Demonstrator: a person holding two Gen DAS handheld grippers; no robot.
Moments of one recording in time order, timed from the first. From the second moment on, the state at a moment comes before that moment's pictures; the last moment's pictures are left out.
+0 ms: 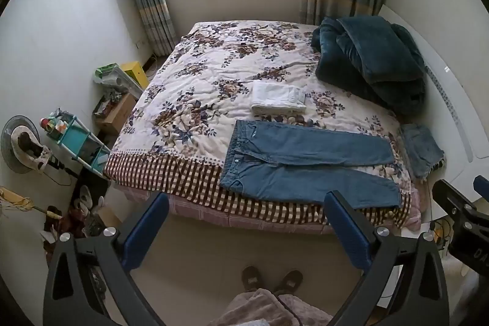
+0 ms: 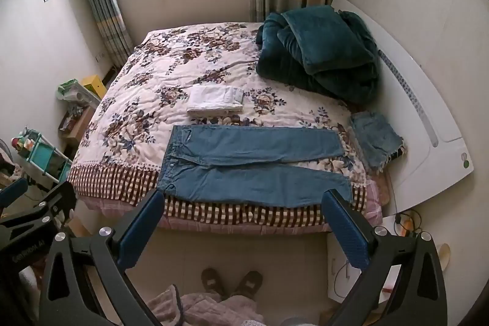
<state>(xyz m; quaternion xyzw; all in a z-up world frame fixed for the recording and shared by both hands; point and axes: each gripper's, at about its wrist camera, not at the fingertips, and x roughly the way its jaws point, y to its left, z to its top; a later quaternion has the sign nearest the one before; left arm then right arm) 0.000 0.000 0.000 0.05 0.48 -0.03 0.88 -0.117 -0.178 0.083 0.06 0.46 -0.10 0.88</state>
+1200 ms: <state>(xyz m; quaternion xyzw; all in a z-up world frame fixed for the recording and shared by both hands) 0.024 -0.003 0.011 0.05 0.47 -0.03 0.88 -0.100 -0.149 0.070 0.06 0.47 -0.09 0.88</state>
